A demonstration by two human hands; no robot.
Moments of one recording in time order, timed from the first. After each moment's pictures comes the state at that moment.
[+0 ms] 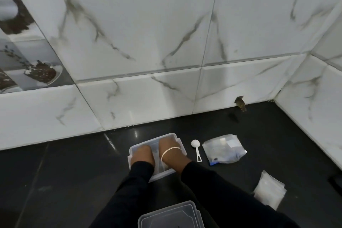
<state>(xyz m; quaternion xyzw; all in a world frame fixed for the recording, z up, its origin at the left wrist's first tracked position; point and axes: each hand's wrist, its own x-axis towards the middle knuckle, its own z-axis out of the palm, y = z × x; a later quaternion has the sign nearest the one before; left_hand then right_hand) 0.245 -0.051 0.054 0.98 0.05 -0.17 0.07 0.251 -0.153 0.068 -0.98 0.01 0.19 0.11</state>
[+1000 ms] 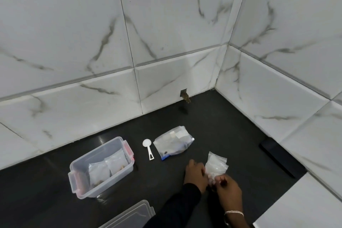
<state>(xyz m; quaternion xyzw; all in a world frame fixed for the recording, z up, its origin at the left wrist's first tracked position) 0.080 -0.338 -0.008 0.87 -0.23 -0.29 0.33 -0.026 -0.414 -0.017 -0.73 0.49 -0.12 0.46</state>
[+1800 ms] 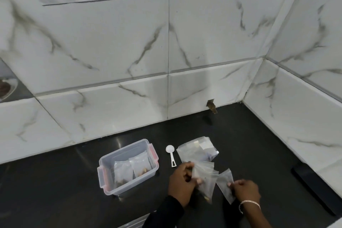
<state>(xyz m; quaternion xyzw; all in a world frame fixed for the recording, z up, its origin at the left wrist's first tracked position) 0.122 -0.224 0.036 0.73 -0.06 -0.24 0.64 0.038 -0.458 -0.040 -0.77 0.51 0.03 0.39</state>
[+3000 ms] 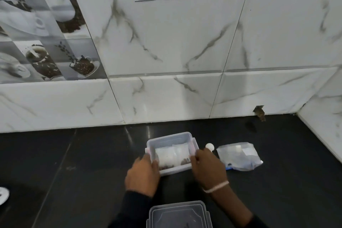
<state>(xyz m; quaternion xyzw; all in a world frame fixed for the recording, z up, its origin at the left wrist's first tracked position) 0.148 -0.008 0.094 0.97 0.10 -0.06 0.21 0.150 -0.212 0.089 -0.98 0.04 0.03 0.19</state>
